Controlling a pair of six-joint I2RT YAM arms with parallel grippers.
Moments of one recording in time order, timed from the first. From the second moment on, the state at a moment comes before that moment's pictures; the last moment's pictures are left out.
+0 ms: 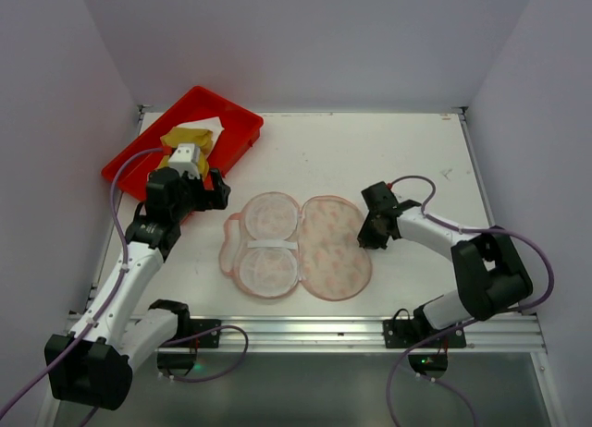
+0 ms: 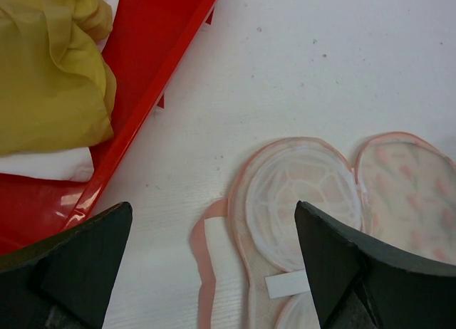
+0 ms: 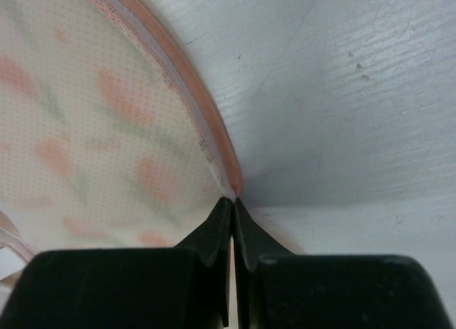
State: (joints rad) left arm -0.16 0.94 0.72 -0.22 0.09 -0.19; right arm 0.43 1.48 0.76 -0.50 0.08 0.89
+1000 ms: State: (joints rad) left arm -0.16 0.95 0.72 -0.22 0.09 -0.18; right arm 0.46 1.36 1.11 -0.59 -0.05 0.53
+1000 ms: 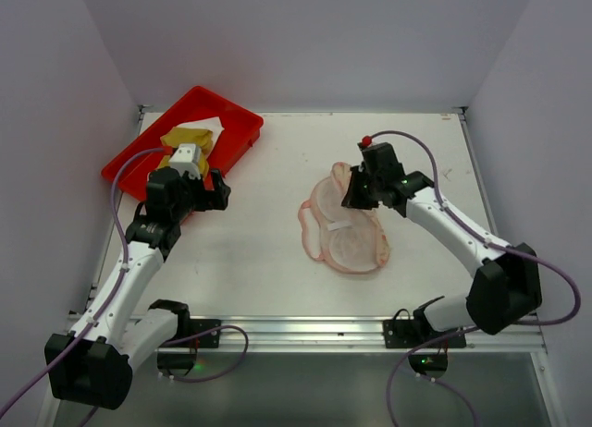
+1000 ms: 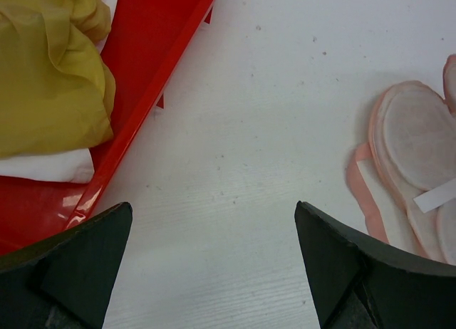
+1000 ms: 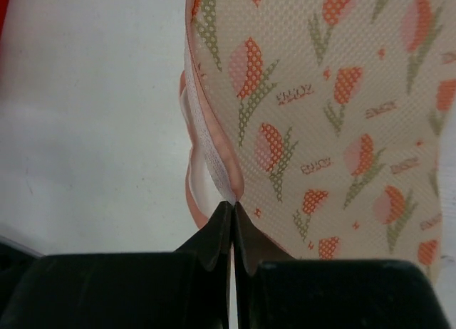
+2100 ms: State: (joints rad) left arm -0.16 0.80 0.96 -0.48 0.03 -0.29; right arm 0.46 1.71 0.95 -0.22 -0.29 0.75
